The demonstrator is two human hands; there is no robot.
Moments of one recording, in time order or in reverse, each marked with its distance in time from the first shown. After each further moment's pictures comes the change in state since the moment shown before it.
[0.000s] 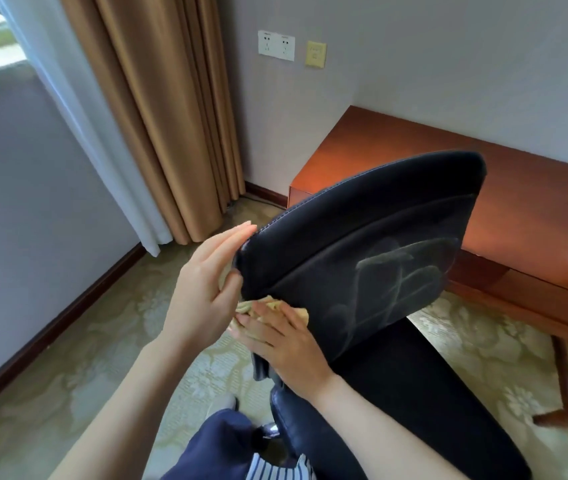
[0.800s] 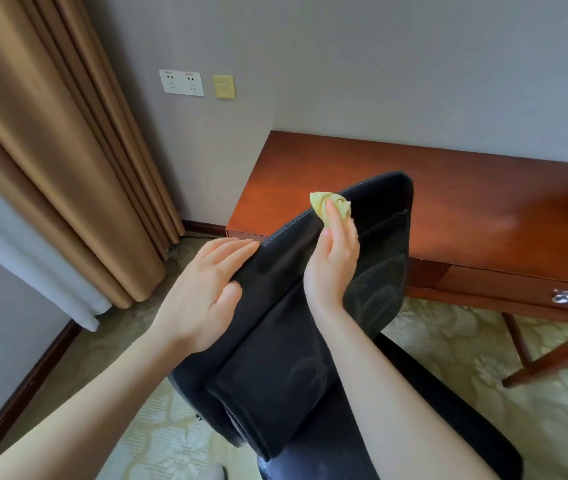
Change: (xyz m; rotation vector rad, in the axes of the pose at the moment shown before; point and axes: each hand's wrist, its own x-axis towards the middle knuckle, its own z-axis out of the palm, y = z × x) left_hand 0.124 0.010 0.057 0.098 -0.436 0.318; right_hand 0.087 0.169 -0.056 0.364 0.738 1.375
